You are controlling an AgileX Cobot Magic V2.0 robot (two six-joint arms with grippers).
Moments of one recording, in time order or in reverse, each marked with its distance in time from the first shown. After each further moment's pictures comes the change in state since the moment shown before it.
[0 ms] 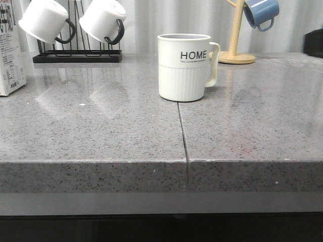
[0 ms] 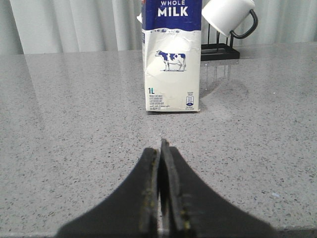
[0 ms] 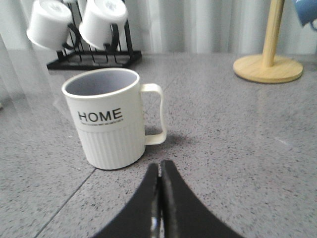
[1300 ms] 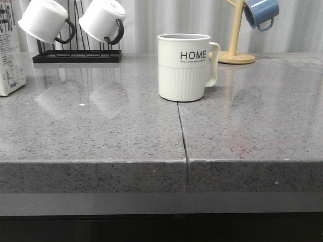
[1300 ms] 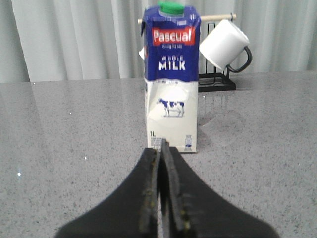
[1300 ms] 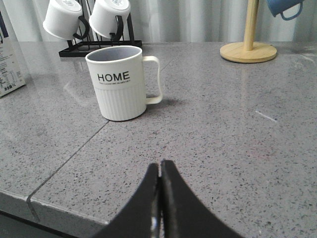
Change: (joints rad) left arm 0.000 0.062 -0.209 0.000 0.112 0.000; right arm 0.000 -0.755 0.079 0.000 0.734 0.002
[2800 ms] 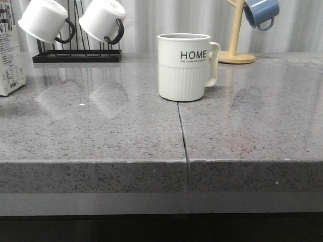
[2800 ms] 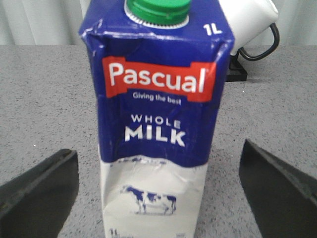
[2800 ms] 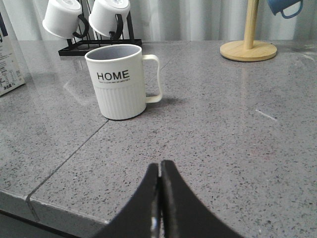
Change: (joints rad) left arm -0.059 1.163 -0.464 -0.074 -0.467 0.000; right arm 0.000 0.000 0.000 0.000 0.003 0.002
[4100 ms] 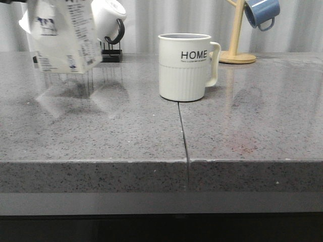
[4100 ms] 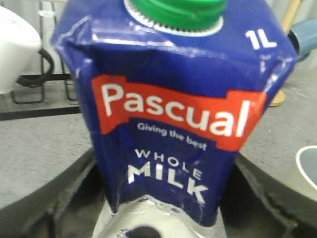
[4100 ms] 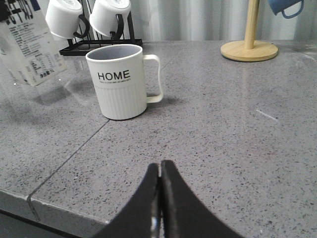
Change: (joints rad) left arm -0.352 0.137 -0.137 -0.126 -0.095 0.000; right arm 0.000 0.000 0.000 0.000 0.000 0.000
